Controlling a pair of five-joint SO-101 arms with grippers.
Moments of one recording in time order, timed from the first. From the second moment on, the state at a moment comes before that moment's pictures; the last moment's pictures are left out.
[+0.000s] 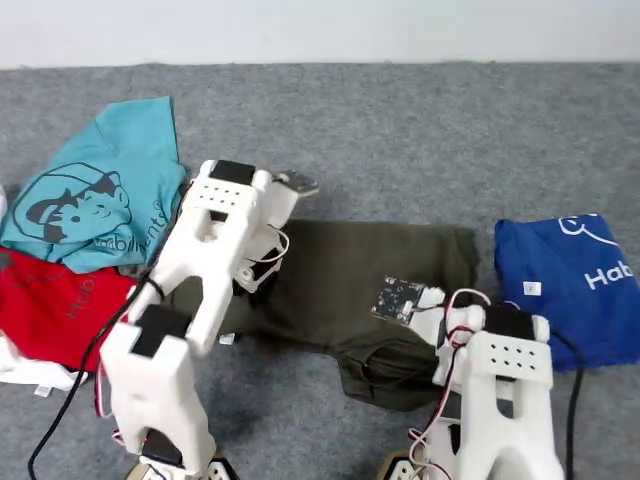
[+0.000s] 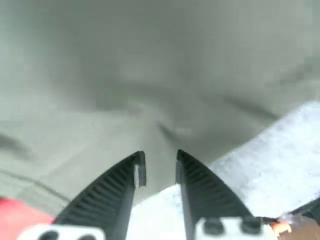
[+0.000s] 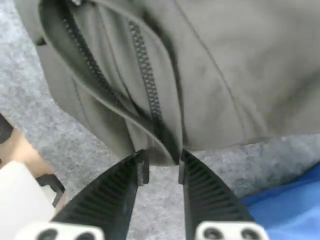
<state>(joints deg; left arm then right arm) 11.2 21.6 -2.9 98.5 -16.0 6.3 -43.8 64.1 73.4 73.2</state>
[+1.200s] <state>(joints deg) 11.5 5.2 -2.9 99.3 -16.4 1.2 -31.6 62.4 37.2 59.6</state>
